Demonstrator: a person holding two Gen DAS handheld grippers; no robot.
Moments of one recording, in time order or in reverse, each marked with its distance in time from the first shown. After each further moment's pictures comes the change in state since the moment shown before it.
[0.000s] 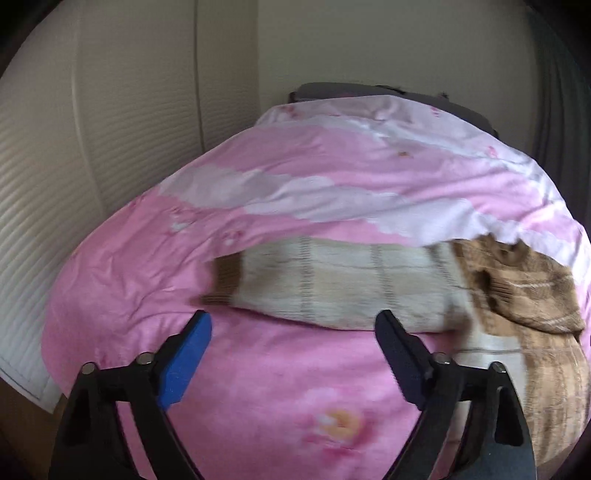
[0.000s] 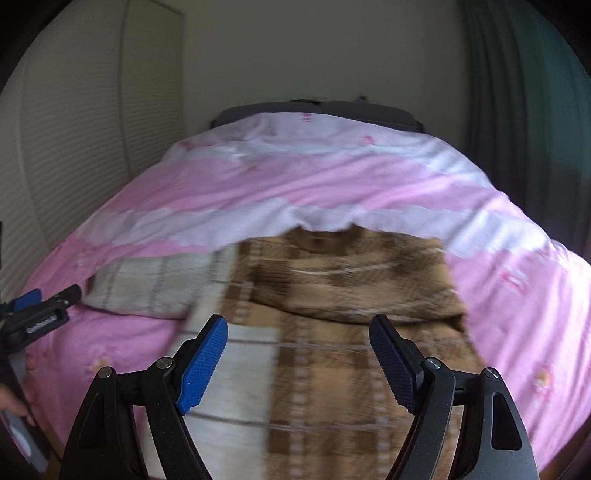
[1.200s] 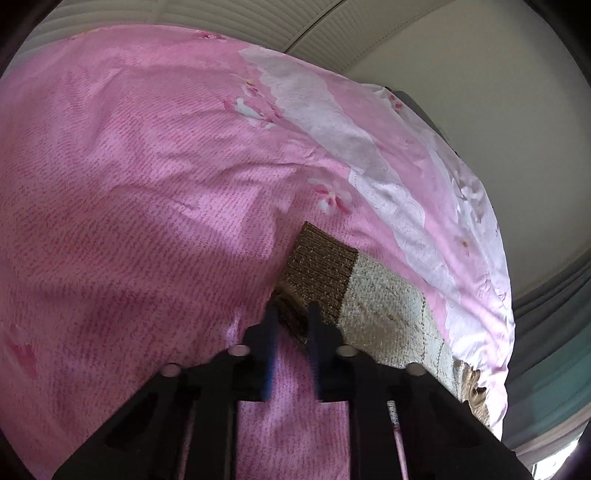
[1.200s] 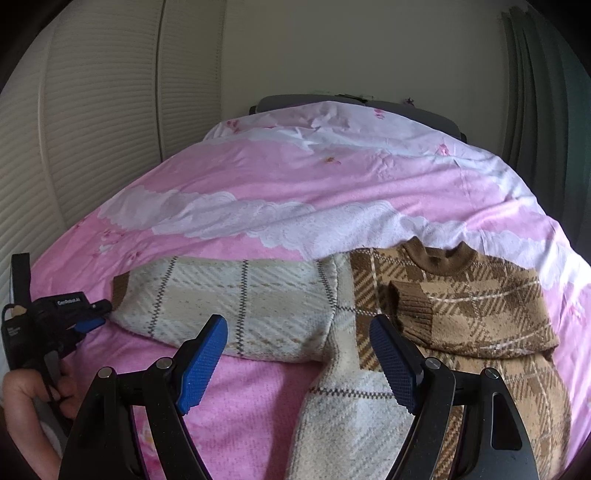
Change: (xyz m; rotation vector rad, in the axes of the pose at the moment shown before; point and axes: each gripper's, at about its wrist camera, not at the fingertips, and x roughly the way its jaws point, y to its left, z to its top) left arm 0.145 0.140 -0.019 -0.702 0.164 -0.270; right arm 0.074 0.120 0.013 -0.066 0.026 0.042
